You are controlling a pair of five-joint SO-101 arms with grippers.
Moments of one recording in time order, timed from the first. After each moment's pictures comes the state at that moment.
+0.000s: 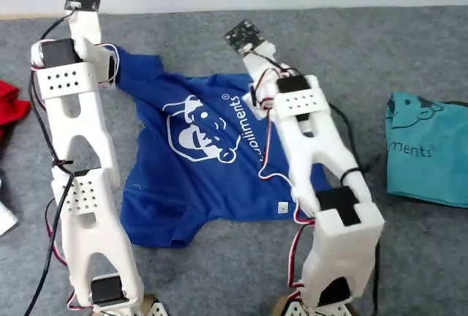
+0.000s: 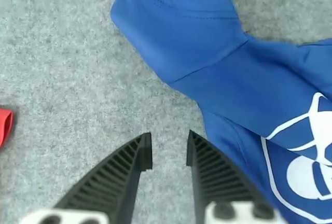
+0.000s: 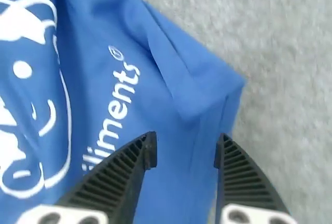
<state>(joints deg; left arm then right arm) -14.8 52.1 -72.7 99.0 -5.0 -16.4 22.6 -6.2 48.0 25.9</state>
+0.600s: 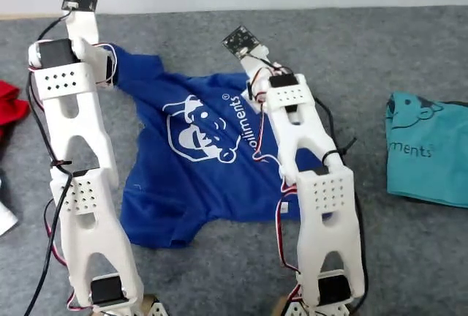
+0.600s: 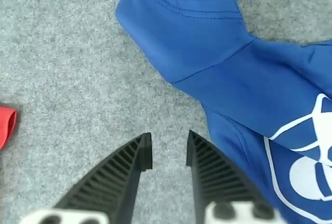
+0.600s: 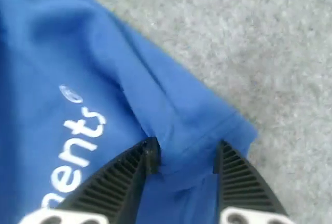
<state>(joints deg) -15.3 52.1 -72.7 99.0 -5.0 -14.0 54.0 -39.0 49.1 29.9</state>
